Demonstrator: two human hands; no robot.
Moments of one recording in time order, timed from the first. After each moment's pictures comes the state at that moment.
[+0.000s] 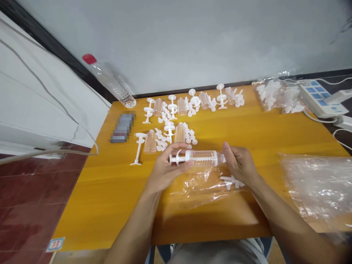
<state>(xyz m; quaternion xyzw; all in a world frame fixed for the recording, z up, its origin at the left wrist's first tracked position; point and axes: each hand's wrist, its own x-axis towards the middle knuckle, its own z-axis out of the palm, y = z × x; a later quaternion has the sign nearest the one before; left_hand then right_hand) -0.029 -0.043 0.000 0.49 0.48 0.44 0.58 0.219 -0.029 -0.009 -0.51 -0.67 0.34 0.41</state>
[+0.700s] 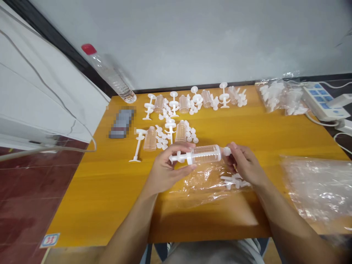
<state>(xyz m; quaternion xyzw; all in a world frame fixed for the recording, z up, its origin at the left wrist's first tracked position) -0.027 -0.042 -0.003 0.59 0.39 0.51 0.49 0.227 -0.031 0.002 -0.48 -0.56 0.57 0.37</state>
